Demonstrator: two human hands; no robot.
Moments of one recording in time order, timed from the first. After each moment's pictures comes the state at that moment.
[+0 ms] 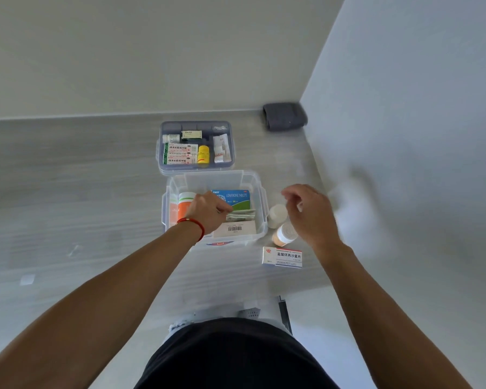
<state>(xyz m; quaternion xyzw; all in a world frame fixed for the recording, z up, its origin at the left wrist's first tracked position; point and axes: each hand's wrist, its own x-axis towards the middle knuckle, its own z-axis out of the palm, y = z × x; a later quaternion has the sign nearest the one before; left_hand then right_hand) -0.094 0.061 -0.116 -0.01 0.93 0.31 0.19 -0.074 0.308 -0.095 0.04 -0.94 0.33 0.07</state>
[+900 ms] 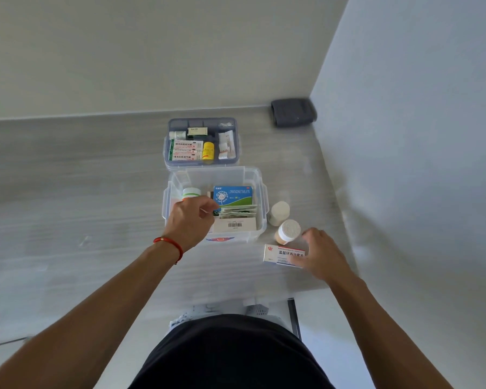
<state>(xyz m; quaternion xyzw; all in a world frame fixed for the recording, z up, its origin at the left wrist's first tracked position) -0.051 0.047 -0.101 -0.08 0.92 0.37 0.07 -0.019 0.359 -0.161 -0.06 -0.95 0.19 -0.24</state>
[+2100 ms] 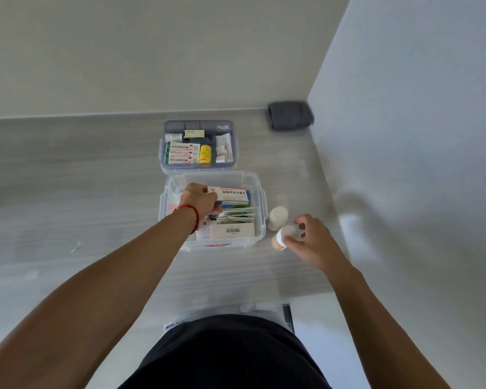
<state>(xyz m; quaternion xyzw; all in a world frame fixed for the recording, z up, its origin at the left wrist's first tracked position) -0.124 0.062 -0.129 -0.29 0.77 0.54 0.20 -0.049 0.342 -0.130 -0.08 -0.93 0.28 -0.22</state>
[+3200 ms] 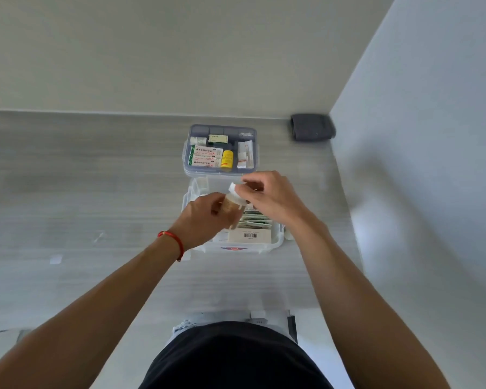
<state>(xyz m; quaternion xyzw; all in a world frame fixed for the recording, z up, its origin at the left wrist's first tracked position) -0.060 0.029 -0.064 -0.07 0.87 0.47 0.16 -0.116 0.205 -0.035 0.12 -0.90 0.39 -0.17</state>
